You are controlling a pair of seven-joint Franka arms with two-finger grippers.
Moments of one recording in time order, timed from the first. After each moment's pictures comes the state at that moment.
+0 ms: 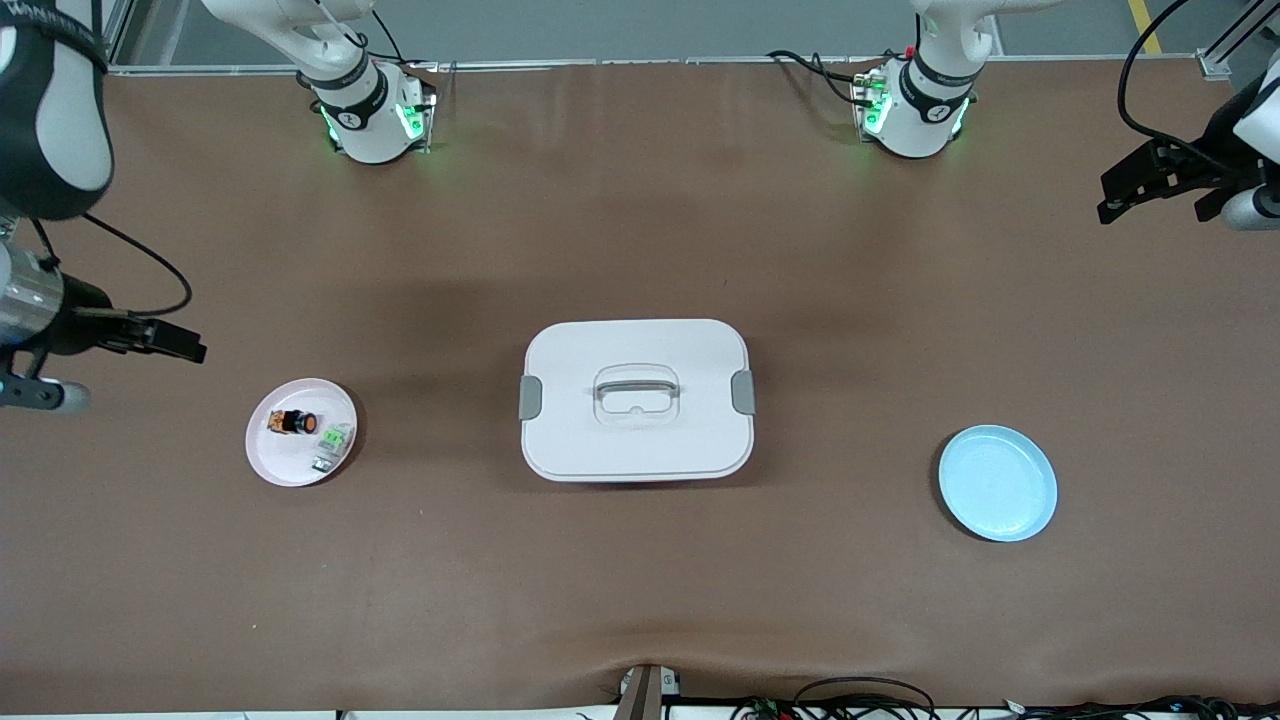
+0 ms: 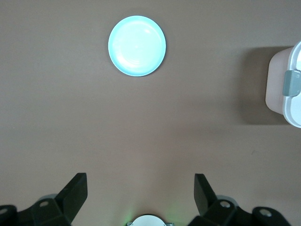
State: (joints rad) left arm 0.07 -0.06 -0.14 -1.53 0.01 1.43 -0.06; right arm 0.05 0.22 -0.10 -1.55 0.02 1.67 0.08
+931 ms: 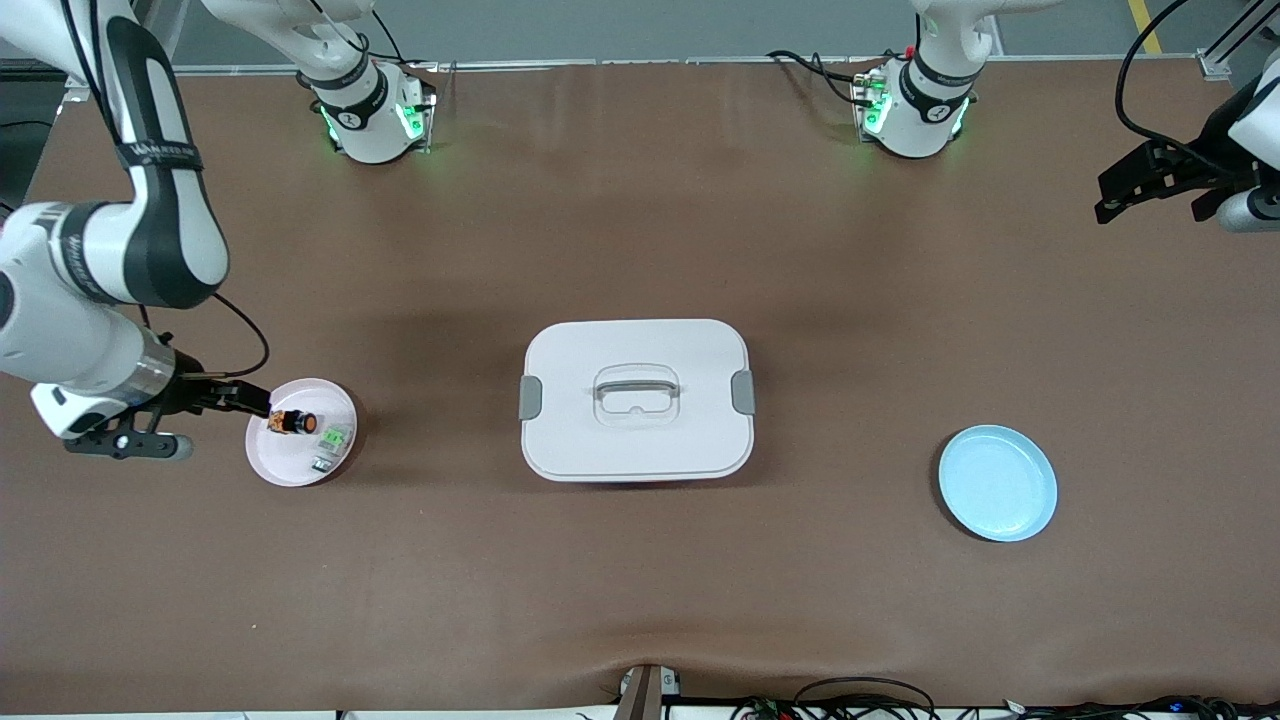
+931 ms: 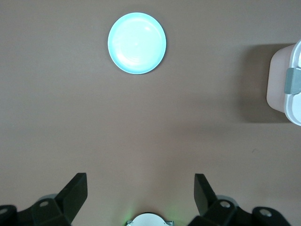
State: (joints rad) left arm 0.07 -0.06 -0.14 -1.54 0.01 1.43 -0.06; right arm 0.05 0.30 -0.10 -1.83 0.02 2.12 -0.01
